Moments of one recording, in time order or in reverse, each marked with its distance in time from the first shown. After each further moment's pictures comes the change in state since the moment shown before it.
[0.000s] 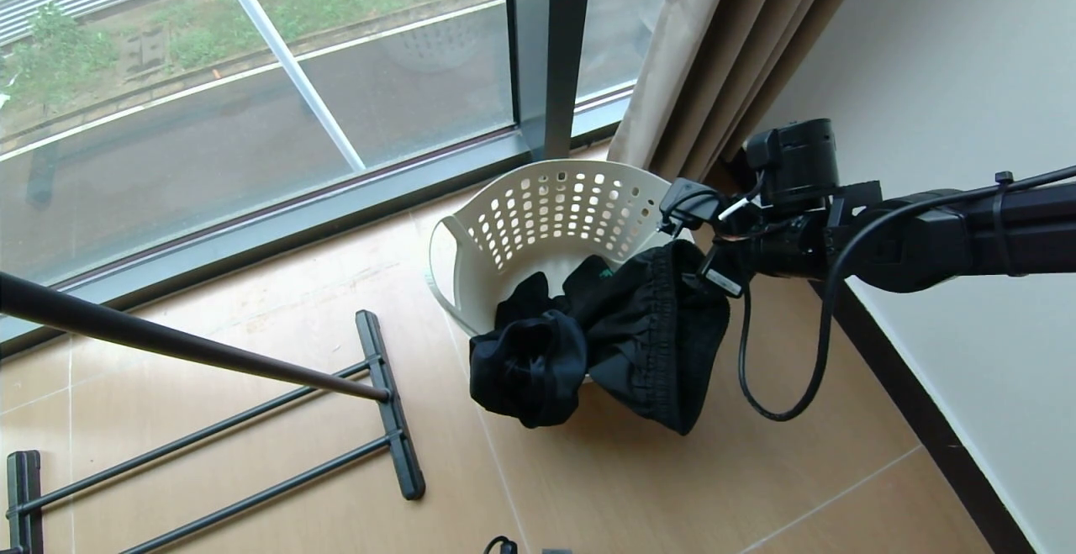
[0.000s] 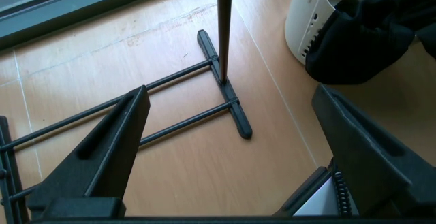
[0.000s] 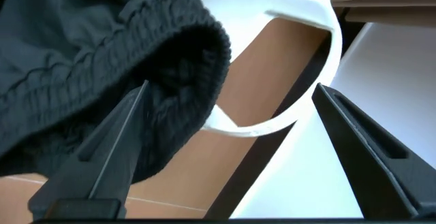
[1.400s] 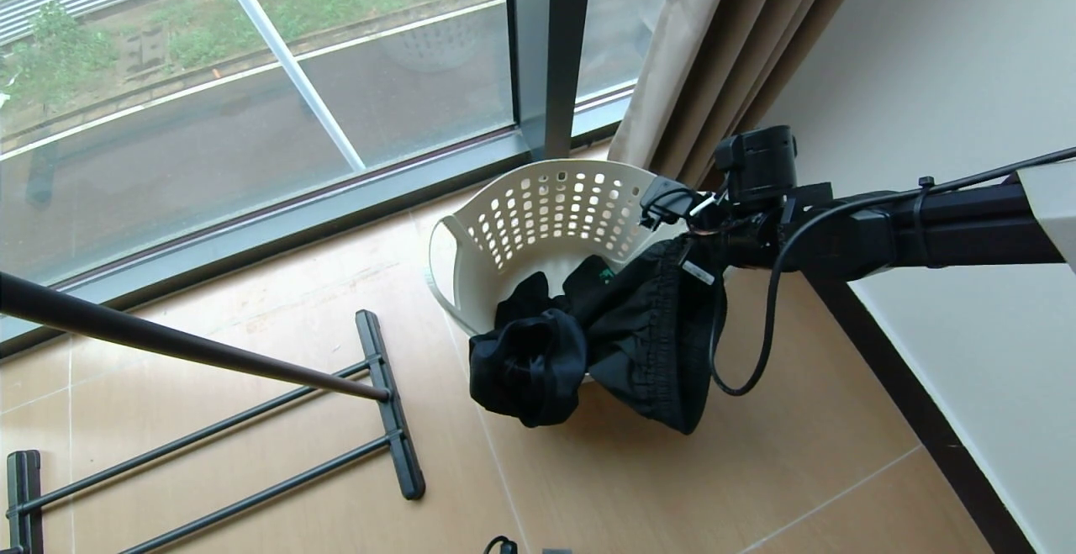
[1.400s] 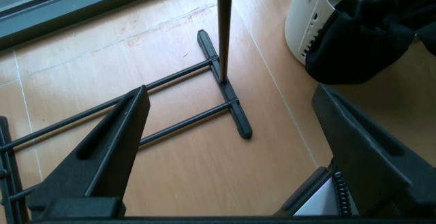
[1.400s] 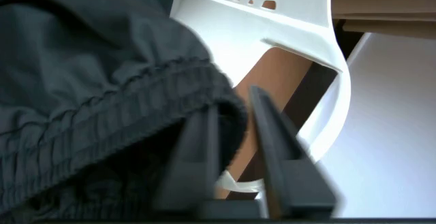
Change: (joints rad) left arm 0.000 0.000 0.000 0.000 0.000 0.000; right arm -0.006 0.126 -0.145 0.000 0.000 0.005
